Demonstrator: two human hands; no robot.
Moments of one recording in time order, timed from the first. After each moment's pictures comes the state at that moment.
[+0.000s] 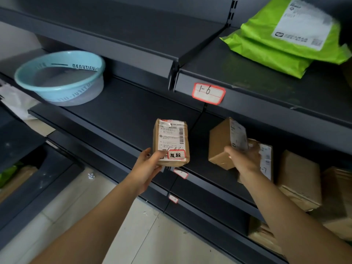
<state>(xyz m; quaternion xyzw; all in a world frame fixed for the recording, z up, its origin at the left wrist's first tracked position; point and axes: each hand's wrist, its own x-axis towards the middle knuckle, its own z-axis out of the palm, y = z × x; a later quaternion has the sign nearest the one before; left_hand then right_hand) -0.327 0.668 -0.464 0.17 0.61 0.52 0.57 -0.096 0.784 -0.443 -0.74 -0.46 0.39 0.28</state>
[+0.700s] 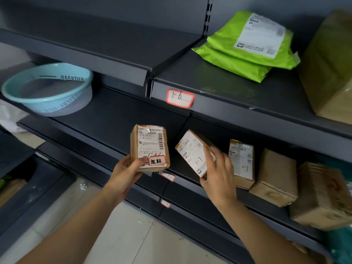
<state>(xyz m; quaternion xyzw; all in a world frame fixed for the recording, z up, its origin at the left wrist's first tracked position) -0.315 0.646 -0.436 0.20 0.65 0.54 0.50 -0.085 0.721 -0.464 -0.54 -0.82 -0.01 0.19</state>
